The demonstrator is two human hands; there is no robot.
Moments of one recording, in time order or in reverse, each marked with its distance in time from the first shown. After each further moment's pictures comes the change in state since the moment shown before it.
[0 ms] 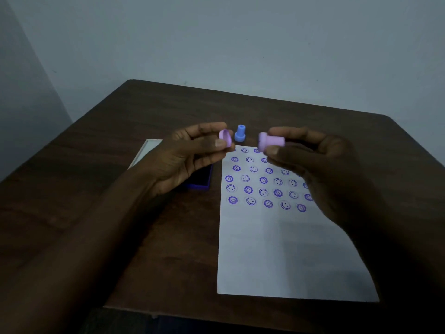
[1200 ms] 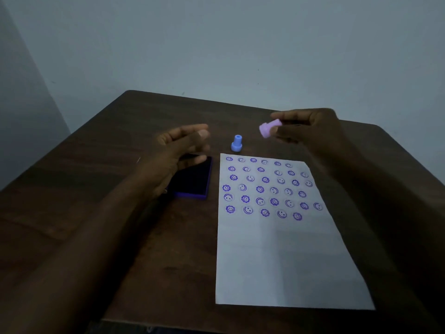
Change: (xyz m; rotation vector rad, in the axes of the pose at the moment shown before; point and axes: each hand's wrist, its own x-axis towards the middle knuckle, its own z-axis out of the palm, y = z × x) left_hand 0.008 0.006 -0.014 0.208 0.248 0.108; right_hand 0.070 -0.010 -0.027 -0.324 0.127 -0.032
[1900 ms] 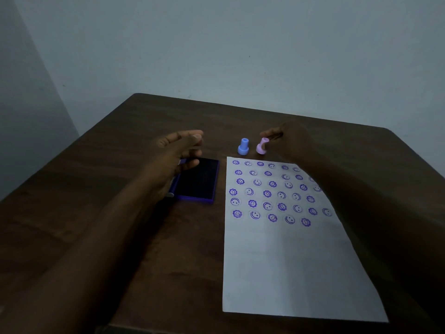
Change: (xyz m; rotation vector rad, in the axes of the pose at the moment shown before) left_hand 0.008 -0.003 -0.012 0.057 0.190 -0.062; right_hand 0.064 0.056 0.034 -0.616 -0.052 0.009
